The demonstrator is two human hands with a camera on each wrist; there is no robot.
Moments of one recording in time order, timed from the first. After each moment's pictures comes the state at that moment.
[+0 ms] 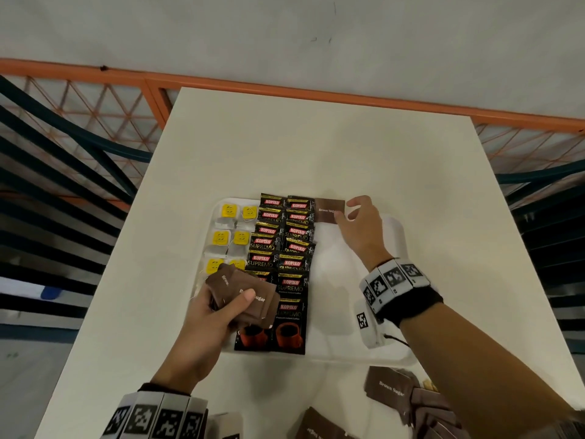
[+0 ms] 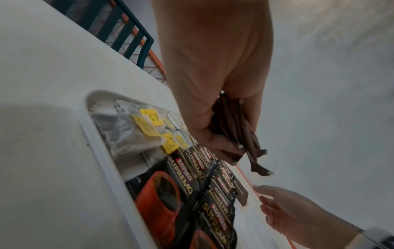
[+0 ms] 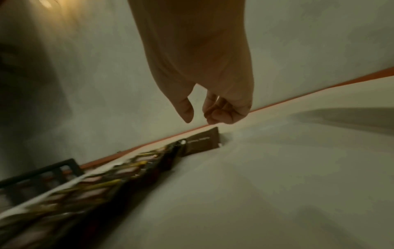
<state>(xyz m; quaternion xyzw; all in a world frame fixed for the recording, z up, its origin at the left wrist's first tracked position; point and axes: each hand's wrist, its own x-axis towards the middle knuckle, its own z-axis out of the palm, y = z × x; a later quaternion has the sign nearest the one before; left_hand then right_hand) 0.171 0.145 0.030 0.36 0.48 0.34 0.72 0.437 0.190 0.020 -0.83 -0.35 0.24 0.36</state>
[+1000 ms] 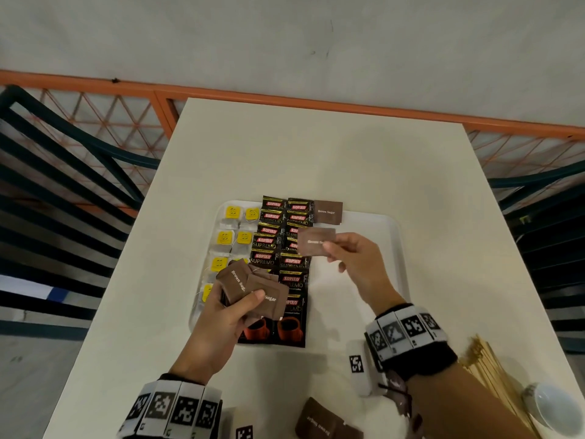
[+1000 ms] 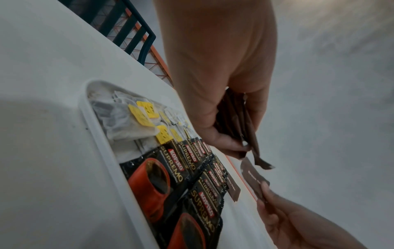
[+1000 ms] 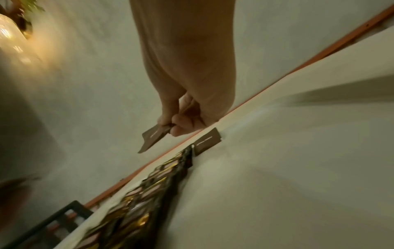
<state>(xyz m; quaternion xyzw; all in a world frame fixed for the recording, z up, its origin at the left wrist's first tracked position) 0.179 0.134 0.039 0.33 0.46 0.34 0.75 0.404 0.126 0.038 -0.69 -0.27 0.44 0.51</state>
